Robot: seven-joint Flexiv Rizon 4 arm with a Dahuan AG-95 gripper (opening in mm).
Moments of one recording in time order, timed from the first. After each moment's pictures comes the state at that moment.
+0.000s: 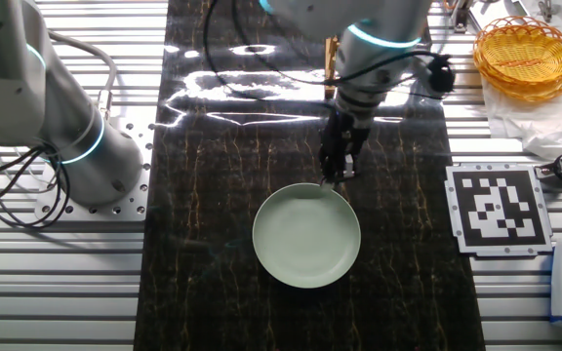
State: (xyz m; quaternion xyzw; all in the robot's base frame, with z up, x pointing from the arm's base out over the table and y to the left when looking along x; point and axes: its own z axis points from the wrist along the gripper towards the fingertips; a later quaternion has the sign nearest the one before) arm 0.446 -0.053 0.059 0.08 -0.97 0.18 0.12
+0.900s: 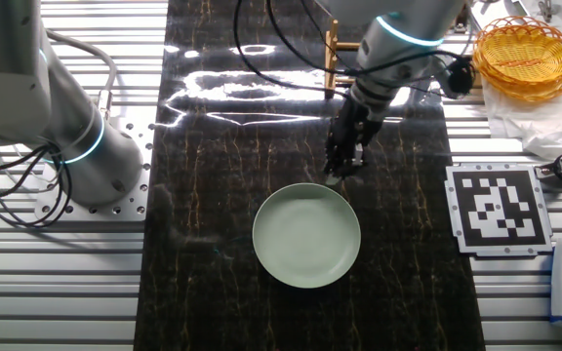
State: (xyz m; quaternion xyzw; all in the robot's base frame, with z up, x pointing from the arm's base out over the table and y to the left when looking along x) arm 0.448 -0.031 0.047 0.06 -0.97 0.18 0.14
